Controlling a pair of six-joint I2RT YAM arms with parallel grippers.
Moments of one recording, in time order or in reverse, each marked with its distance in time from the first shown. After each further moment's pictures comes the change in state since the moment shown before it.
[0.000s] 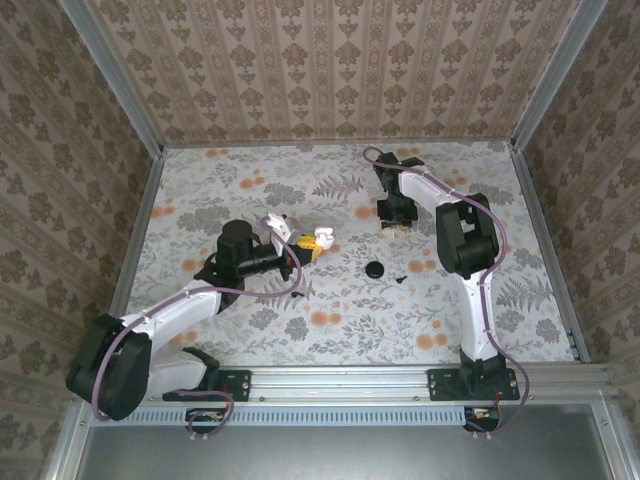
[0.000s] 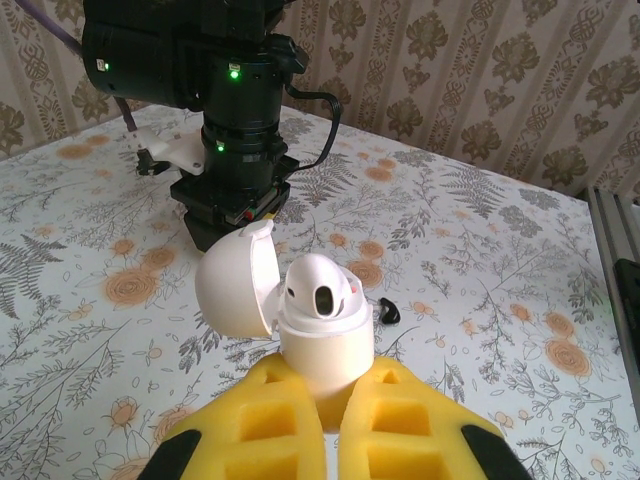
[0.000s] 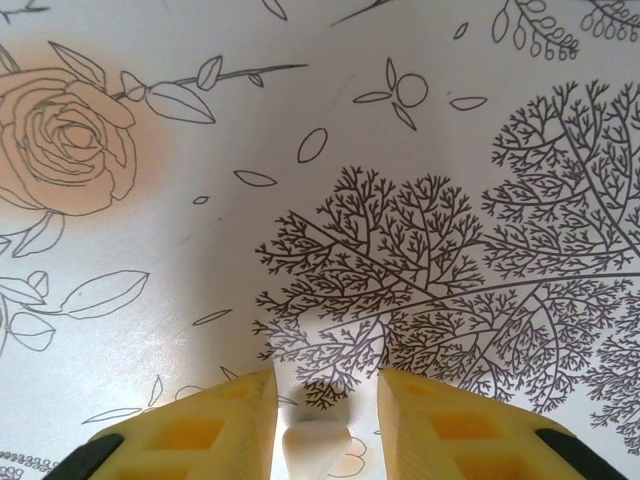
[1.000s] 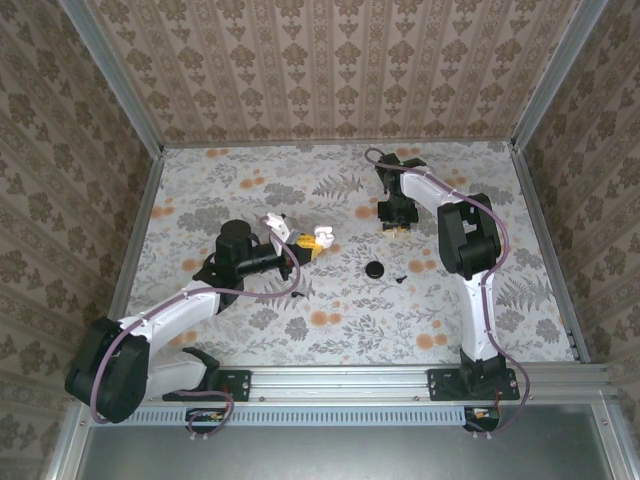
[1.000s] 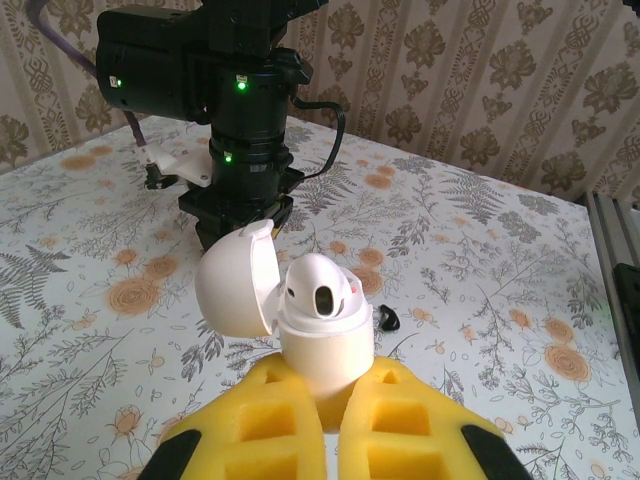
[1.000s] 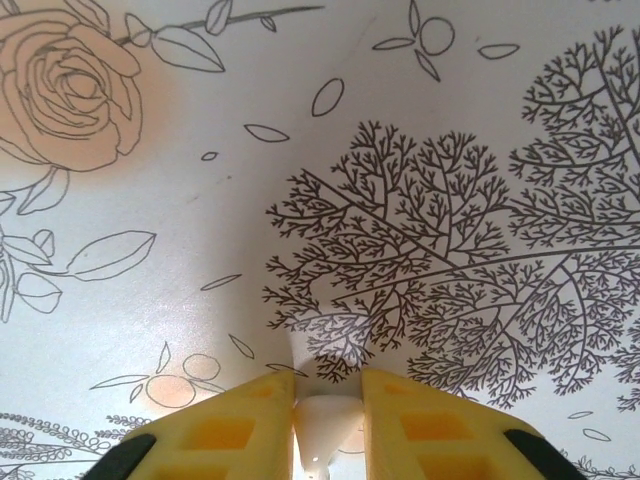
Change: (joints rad) left arm 0.000 -0.018 0.002 -0.001 -0.001 0.000; right arm -0.003 -0.015 -0.024 -0.004 -0.053 -0.005
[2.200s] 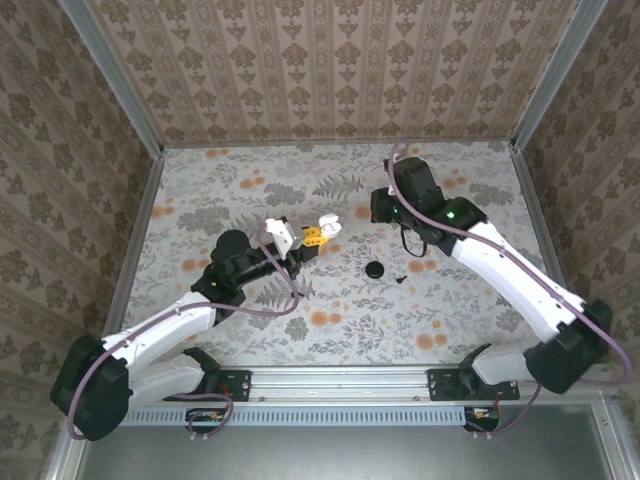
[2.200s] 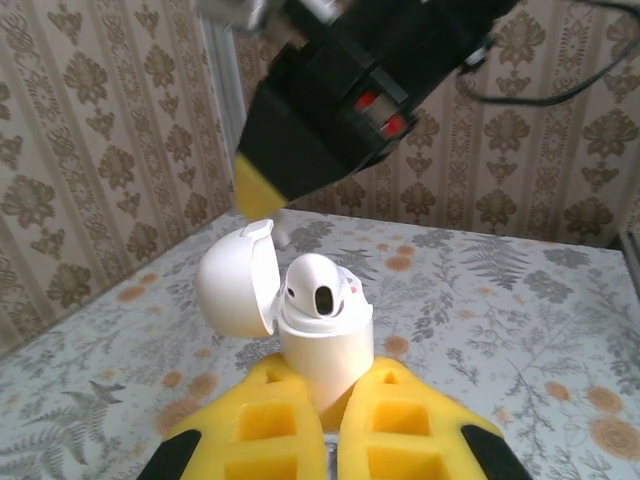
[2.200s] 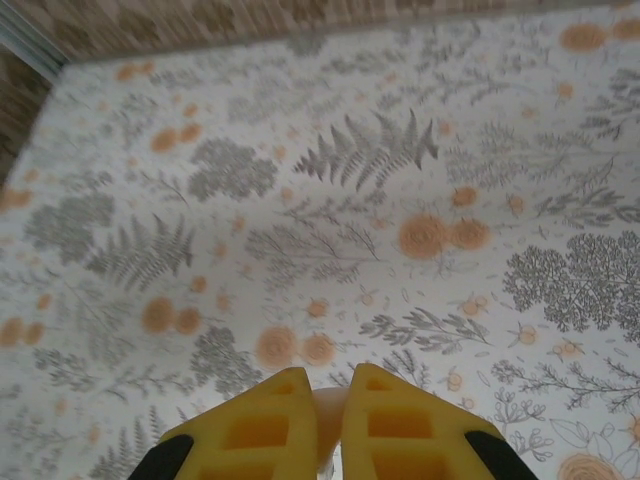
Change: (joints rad) left arm -0.150 -0.122 -0.001 0.113 -0.219 0.080; right arm 0.291 -0.942 -0.488 0.427 0.115 0.147
